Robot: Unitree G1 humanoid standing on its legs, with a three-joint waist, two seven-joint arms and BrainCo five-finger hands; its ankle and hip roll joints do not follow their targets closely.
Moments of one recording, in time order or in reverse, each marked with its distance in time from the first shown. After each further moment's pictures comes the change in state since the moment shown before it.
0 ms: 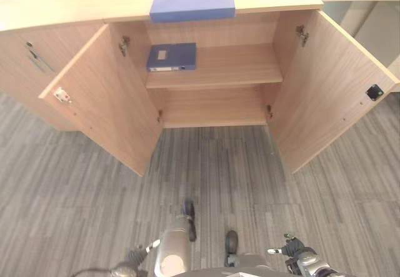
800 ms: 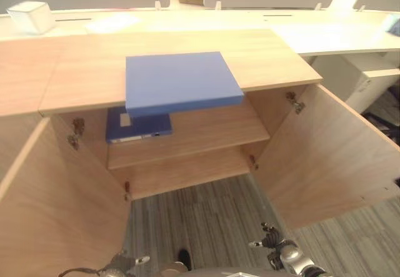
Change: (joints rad) left arm -0.062 0.081 0.025 -0.029 0.044 0.013 0.051; right arm 0.047 0.049 0.058 -0.126 -0.043 -0.041 0.008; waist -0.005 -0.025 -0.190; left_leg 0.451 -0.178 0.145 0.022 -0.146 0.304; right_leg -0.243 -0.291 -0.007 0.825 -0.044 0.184
